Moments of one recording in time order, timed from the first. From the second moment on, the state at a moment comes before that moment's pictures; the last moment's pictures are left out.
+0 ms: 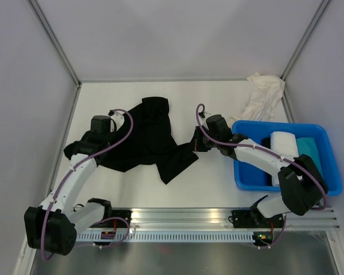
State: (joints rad) left arm -0.20 1.04 0.76 -0.50 -0.48 0.57; right arm 0.59 1.46 0.85 -0.09 -0.28 0.61
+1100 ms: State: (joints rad) left arm -0.03 1.91 1.61 -0.41 -0.38 0.52; right arm 0.59 1.31 0.90 -0.23 -0.35 0.53
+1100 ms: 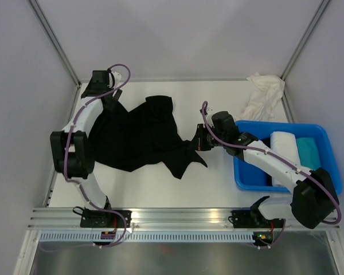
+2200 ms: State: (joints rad) left arm -0.14 1.28 0.73 -0.67 0.30 0.67; right arm 0.67 1.49 1.71 -0.11 -0.34 0.61
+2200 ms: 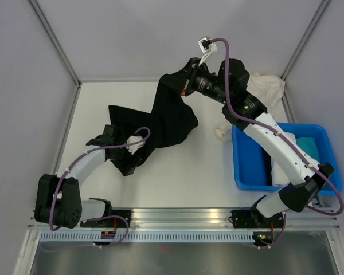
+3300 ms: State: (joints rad) left arm 0.05 1.17 1.03 -0.65 0.09 0.70; right arm 0.58 1.26 1.59 -0.37 -0.10 0.39
